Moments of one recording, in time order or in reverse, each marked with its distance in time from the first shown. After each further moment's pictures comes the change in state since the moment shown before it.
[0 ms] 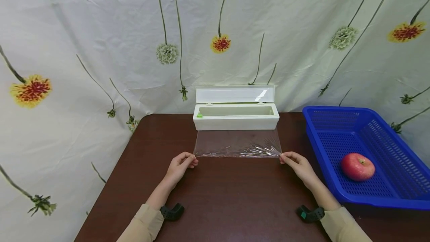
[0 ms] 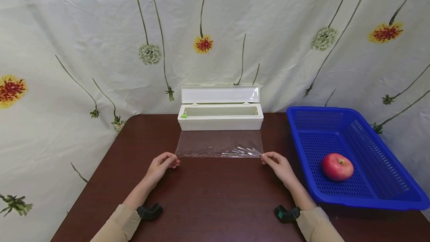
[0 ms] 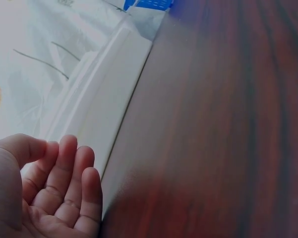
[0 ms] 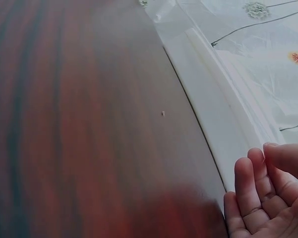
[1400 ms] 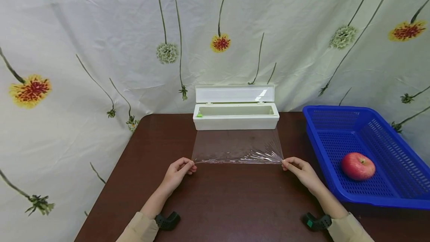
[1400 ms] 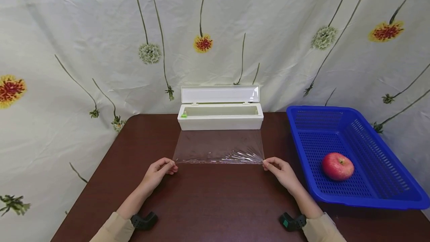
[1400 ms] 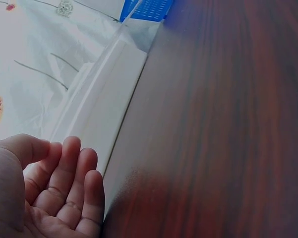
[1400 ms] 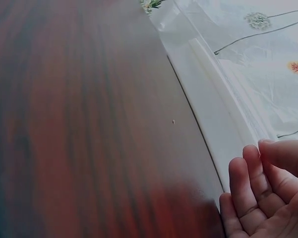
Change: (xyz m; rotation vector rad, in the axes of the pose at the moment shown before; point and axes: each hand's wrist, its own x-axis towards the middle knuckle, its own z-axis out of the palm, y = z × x) left_hand -0.010 -0.028 -0.006 0.011 -0.016 0.051; right_hand -0.021 -0.002 -0.004 -0.031 -0.025 -0.018
